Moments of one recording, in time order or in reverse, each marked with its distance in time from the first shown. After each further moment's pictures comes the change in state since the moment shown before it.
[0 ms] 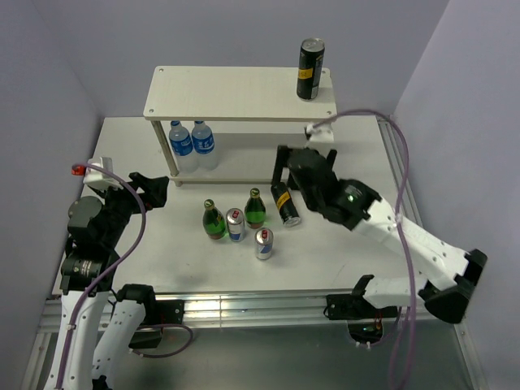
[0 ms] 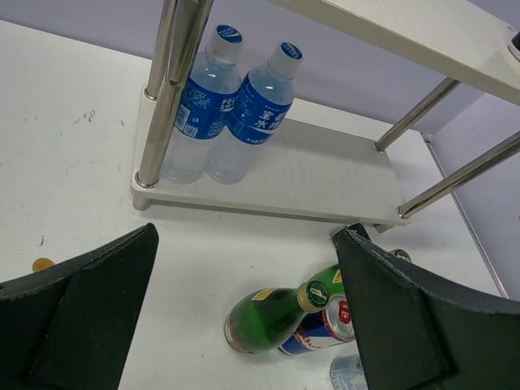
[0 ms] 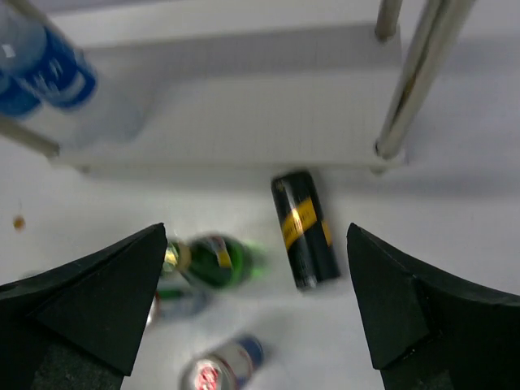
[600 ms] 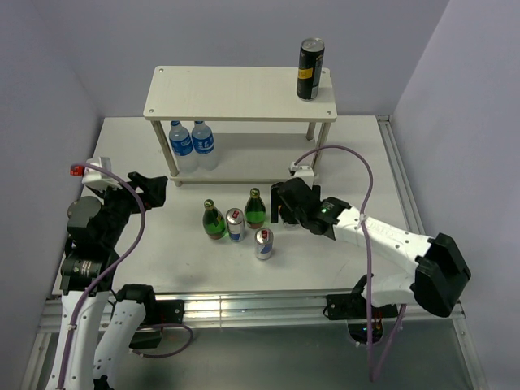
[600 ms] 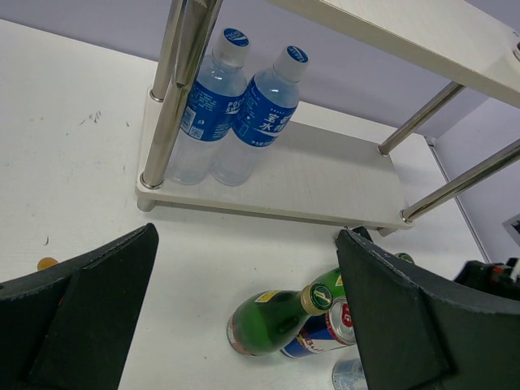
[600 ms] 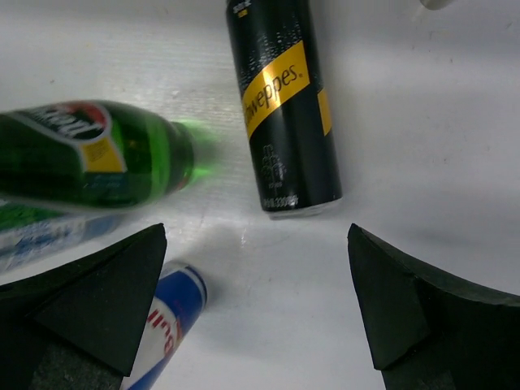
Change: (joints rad) left arm 0.015 -0.002 0.000 0.000 0.001 0.000; right arm -0.022 -0.009 -0.493 0.133 -0.284 0.073
